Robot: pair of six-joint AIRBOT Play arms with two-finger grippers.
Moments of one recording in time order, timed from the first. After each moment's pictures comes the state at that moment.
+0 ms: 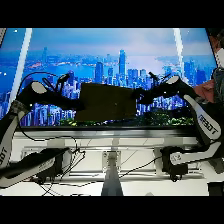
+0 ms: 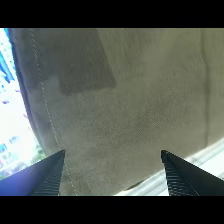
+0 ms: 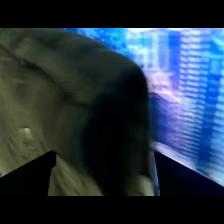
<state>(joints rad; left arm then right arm) -0.08 -1.19 0.75 0.96 -1.14 -1.14 0.07 -1.59 0.92 -0.68 1.09 1.23</state>
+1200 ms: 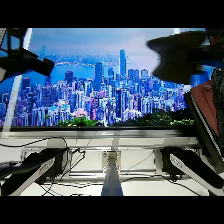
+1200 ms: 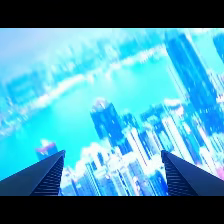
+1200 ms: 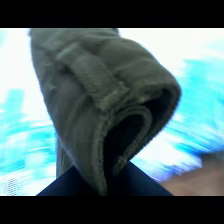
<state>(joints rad) -0.07 -0.94 1.18 1.44 -0.93 -1.12 0.07 -0.98 1.40 -1.89 1.25 1.78</state>
